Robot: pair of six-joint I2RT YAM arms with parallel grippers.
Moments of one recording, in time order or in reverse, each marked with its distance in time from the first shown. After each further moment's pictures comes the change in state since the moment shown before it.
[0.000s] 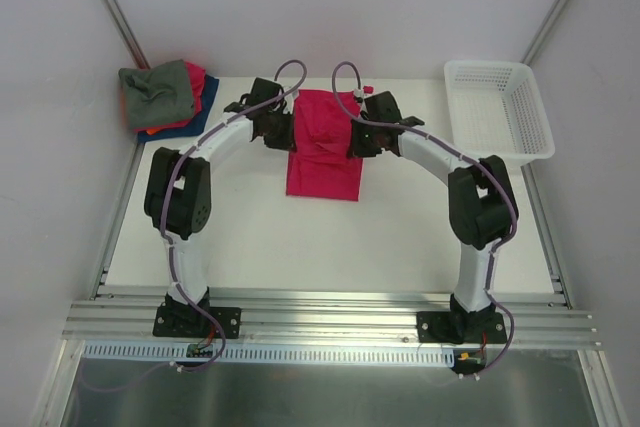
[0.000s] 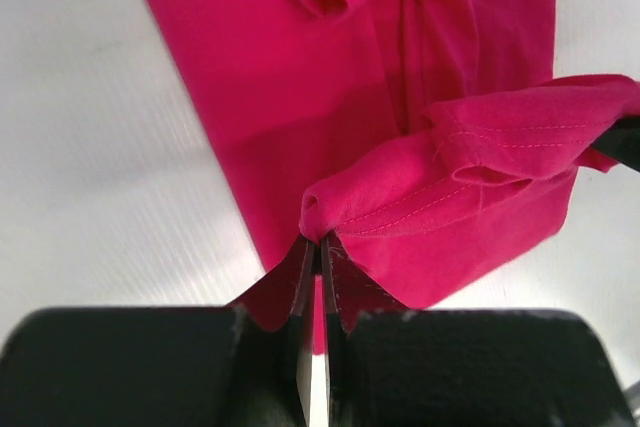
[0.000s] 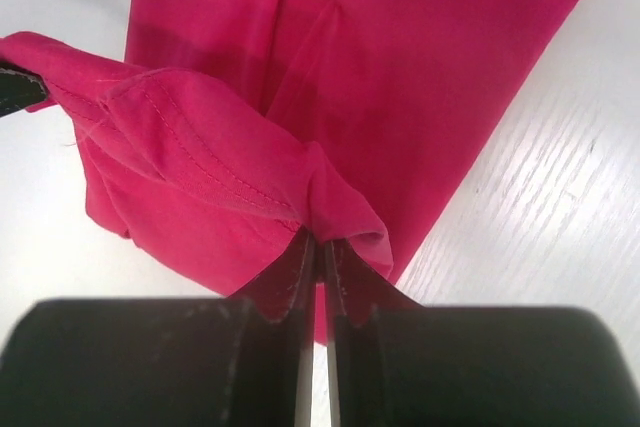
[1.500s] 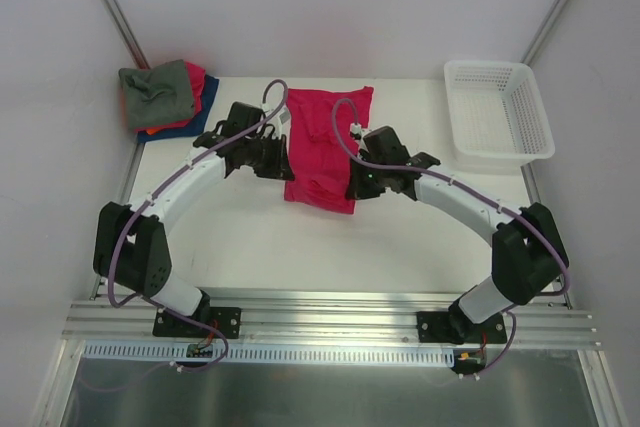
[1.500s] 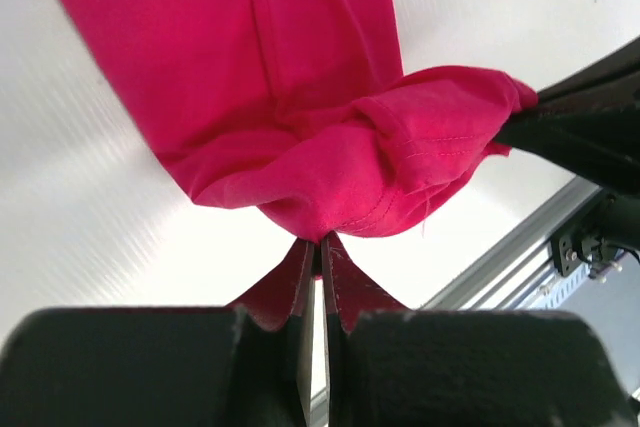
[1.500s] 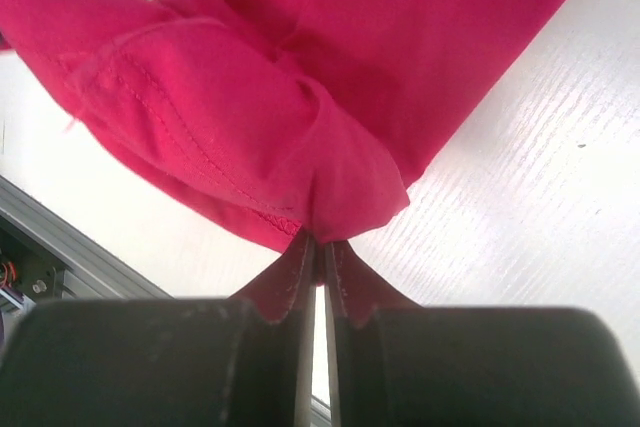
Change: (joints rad) left arm -0.049 -0.454 -0.386 -0.037 0.171 -0.065; right arm 0.169 -0.395 -0.360 -0.066 -0.003 0.074
